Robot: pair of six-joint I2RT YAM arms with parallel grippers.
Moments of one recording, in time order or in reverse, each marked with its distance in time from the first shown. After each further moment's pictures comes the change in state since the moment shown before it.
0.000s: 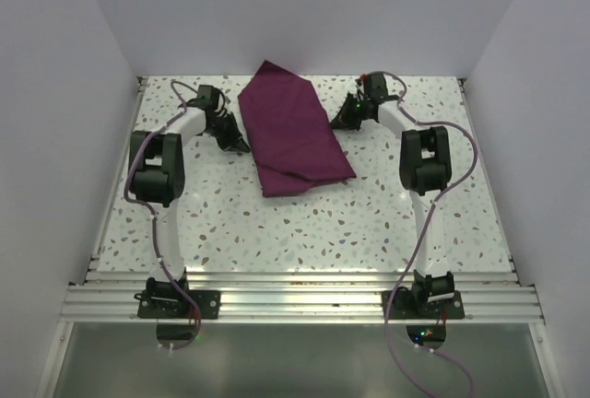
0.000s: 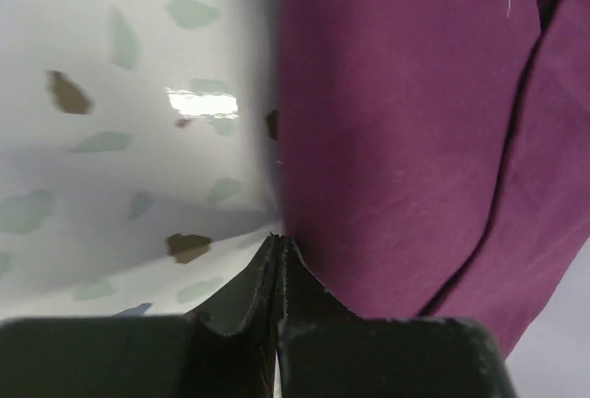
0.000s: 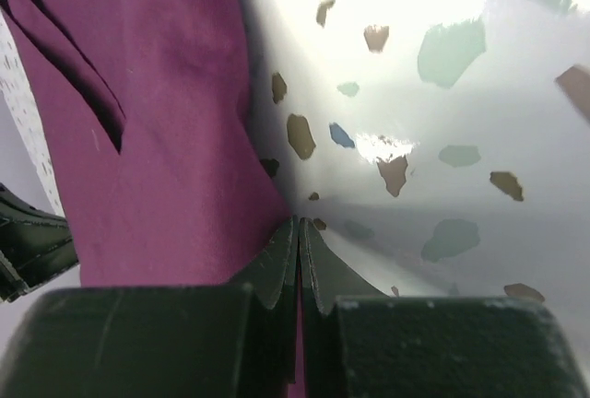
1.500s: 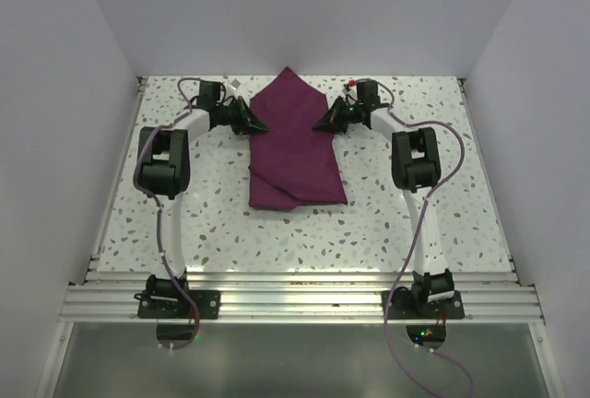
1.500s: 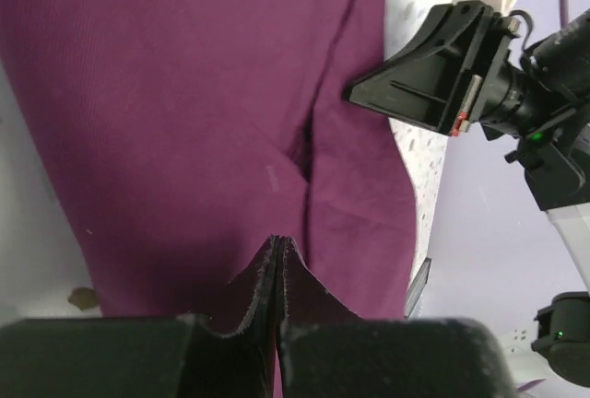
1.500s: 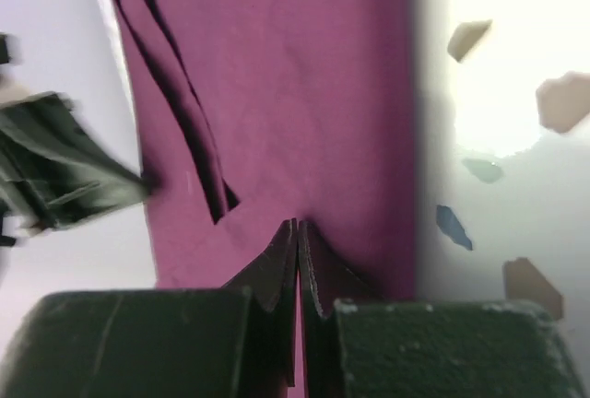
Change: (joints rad) left arm 0.012 0.105 0.079 0.392 0.368 -0.133; right arm 0.015 0.127 0.082 0.155 -0.276 0.120
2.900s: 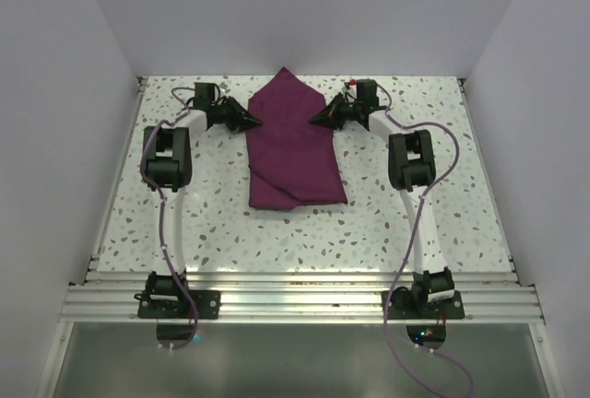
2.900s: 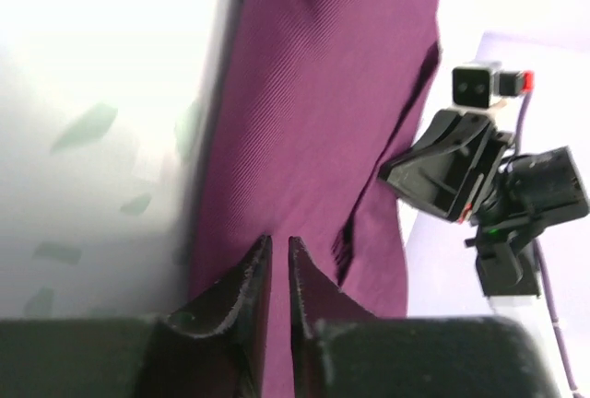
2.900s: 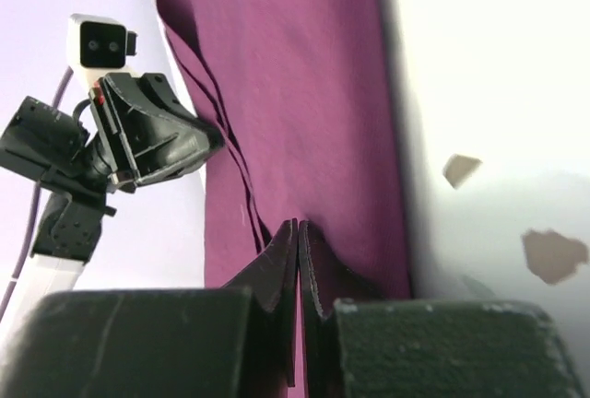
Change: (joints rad) left arm 0.041 0.209 0.163 0.029 -0.058 -0.216; right arm -0.004 0.115 0.077 0.147 -0.071 0.214
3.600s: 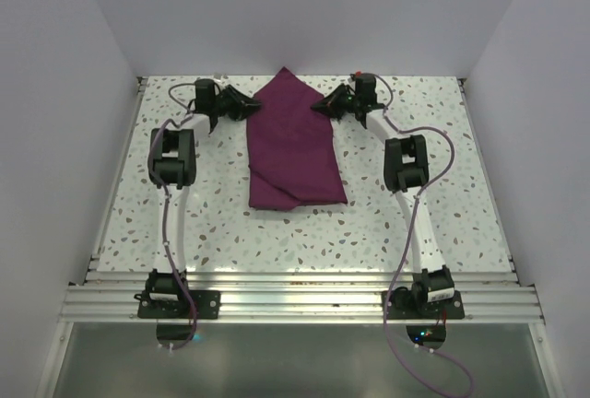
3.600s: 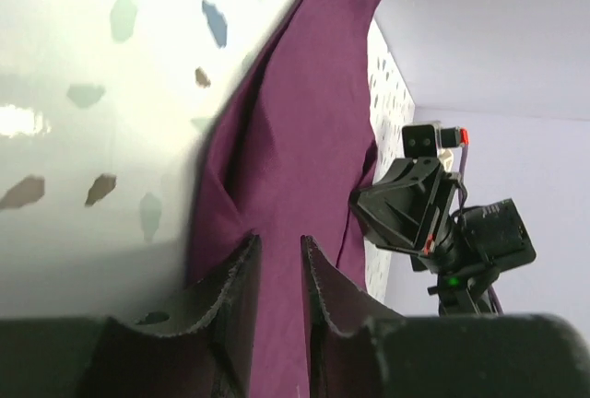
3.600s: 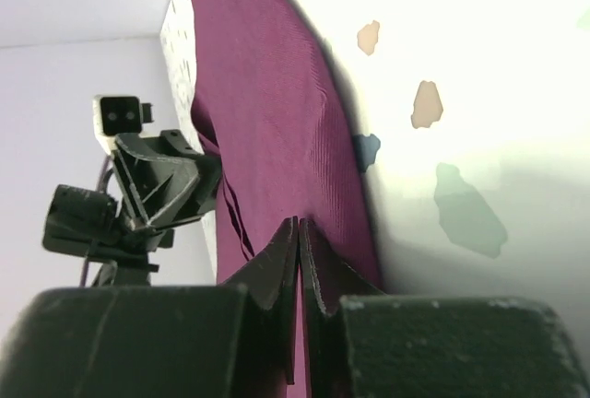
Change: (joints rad) left arm 0.006 0.142 0.090 0.385 -0.066 -0.195; right arm -0.001 0.142 0.233 0.065 0.166 0.116
